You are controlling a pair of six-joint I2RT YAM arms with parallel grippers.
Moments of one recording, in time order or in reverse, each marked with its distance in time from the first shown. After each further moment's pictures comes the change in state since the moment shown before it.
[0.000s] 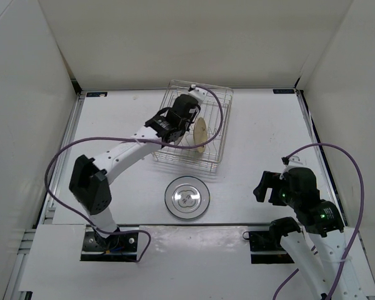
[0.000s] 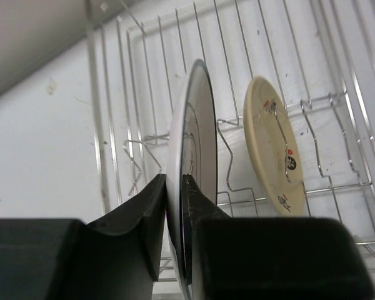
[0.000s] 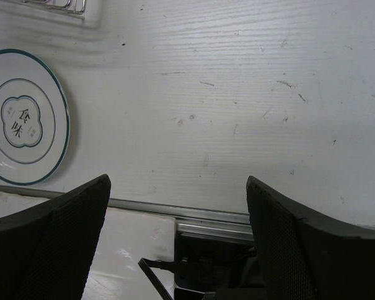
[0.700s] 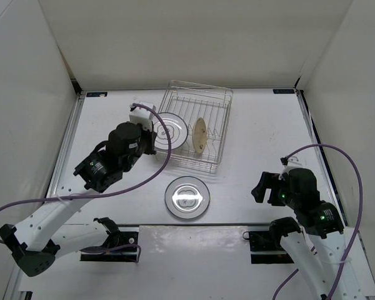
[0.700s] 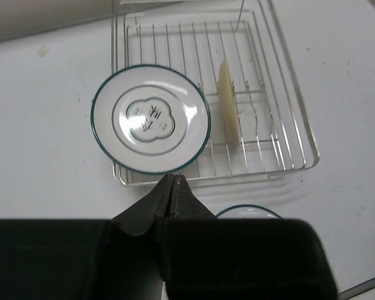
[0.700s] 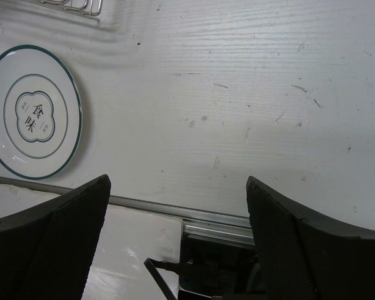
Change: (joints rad) left arm -0.032 -0.740 -0.344 -0.128 0.080 -0.266; right arm 0.000 -0.018 -0.013 0.018 -0.042 -0.004
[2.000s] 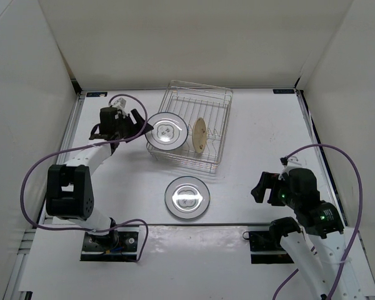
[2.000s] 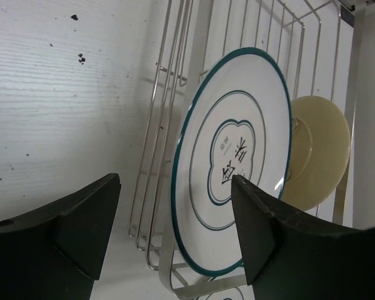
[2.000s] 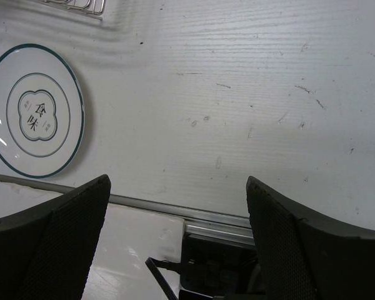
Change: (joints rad) left arm 0.713 0.539 -0.239 0.515 0.792 -0.364; right arm 0.000 -0.002 0.000 0.004 -0.013 -0.002
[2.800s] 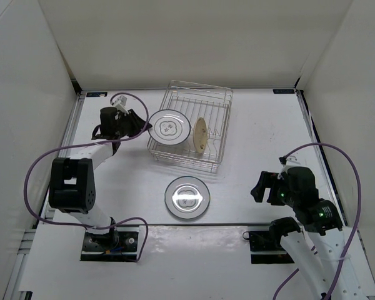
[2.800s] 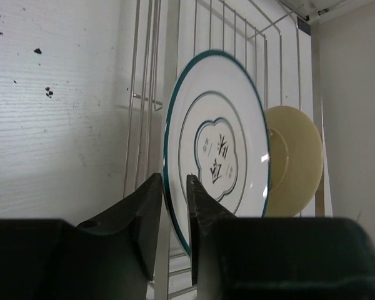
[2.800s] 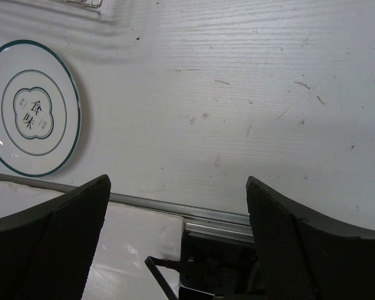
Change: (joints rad) left arm 0.007 0.064 -0.024 0.233 0.105 -0.053; right arm 0.000 0.029 0.000 0.000 0.000 0.000
